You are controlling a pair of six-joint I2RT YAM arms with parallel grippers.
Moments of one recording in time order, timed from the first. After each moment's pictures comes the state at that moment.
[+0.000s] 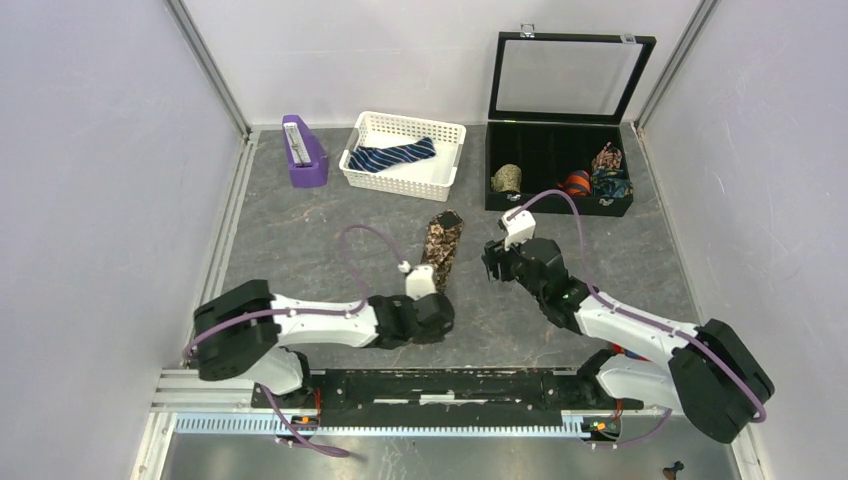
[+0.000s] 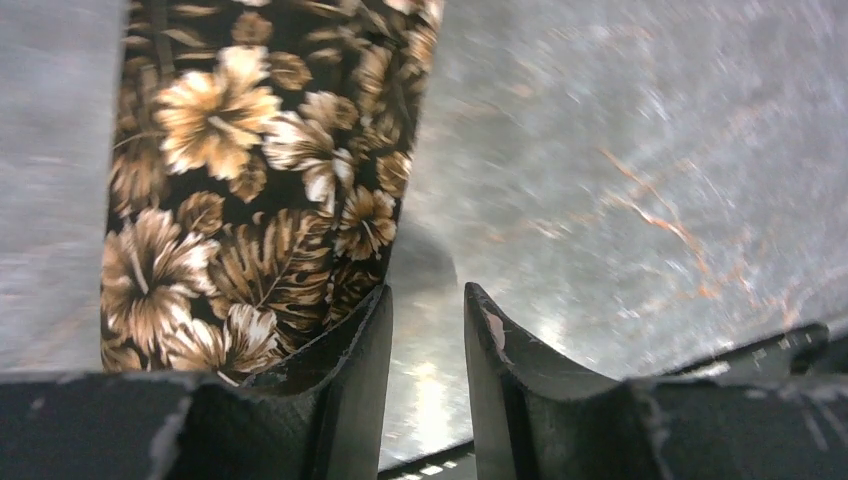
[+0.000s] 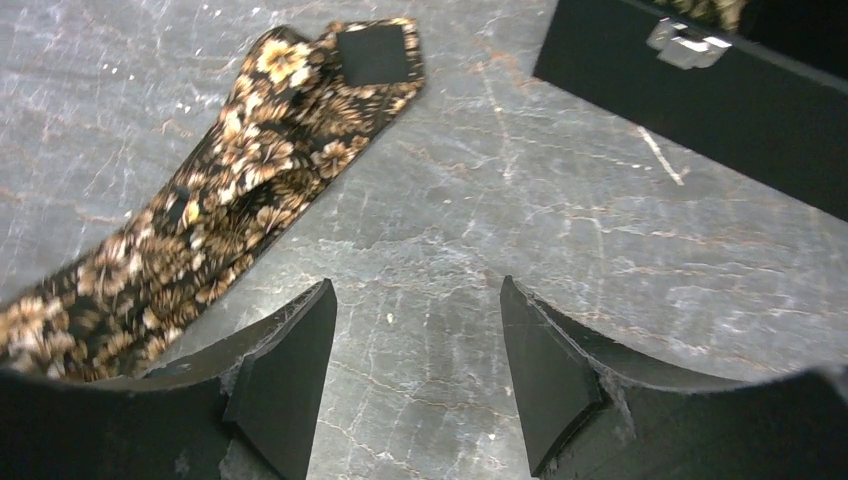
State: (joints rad) left arm -1.26 1.52 0.73 -0.25 -0.37 -1.12; right arm 0.67 1.12 0.42 0.30 0.22 0.09
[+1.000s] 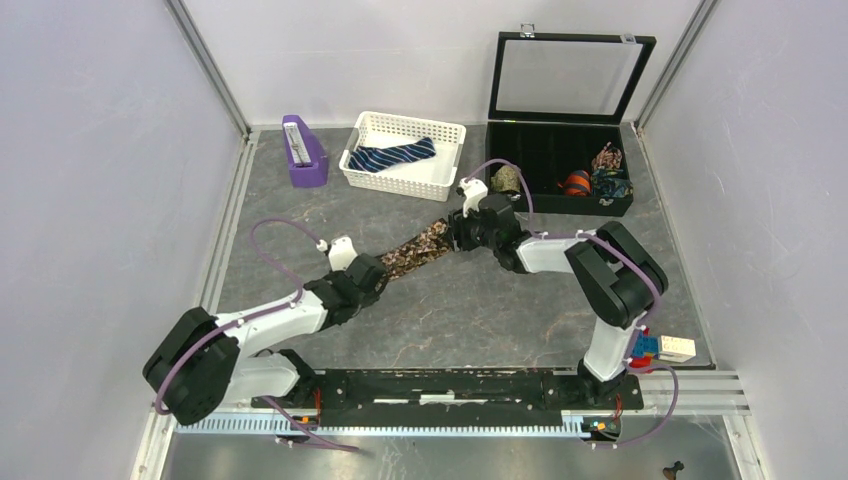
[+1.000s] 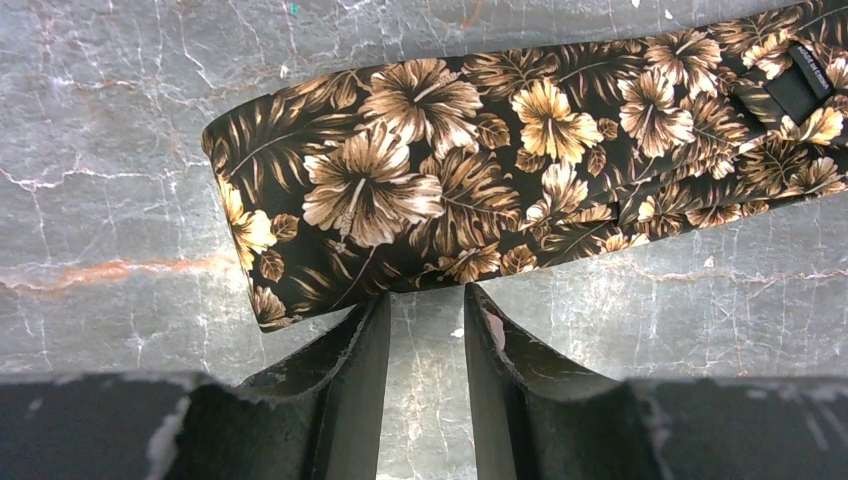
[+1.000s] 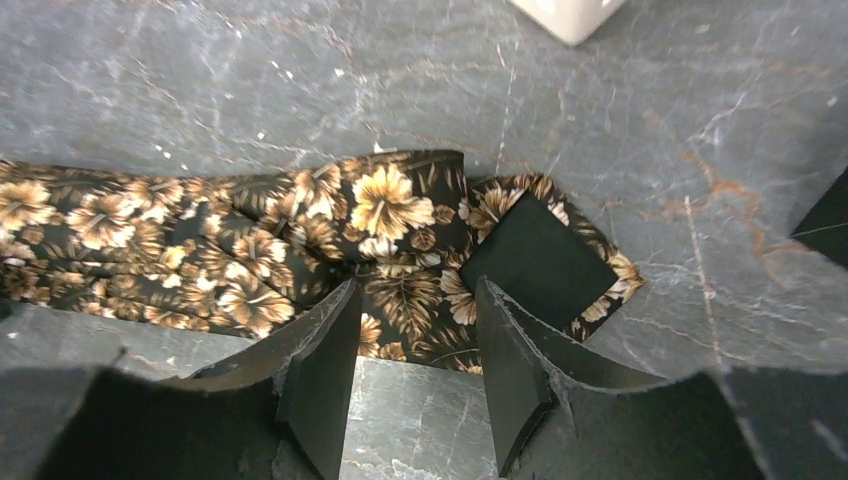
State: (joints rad) left arm -0.72 1.20 0.46 -0.28 -0.52 -0.95; right arm 0.58 1.80 0.85 0.44 -0.15 0.17
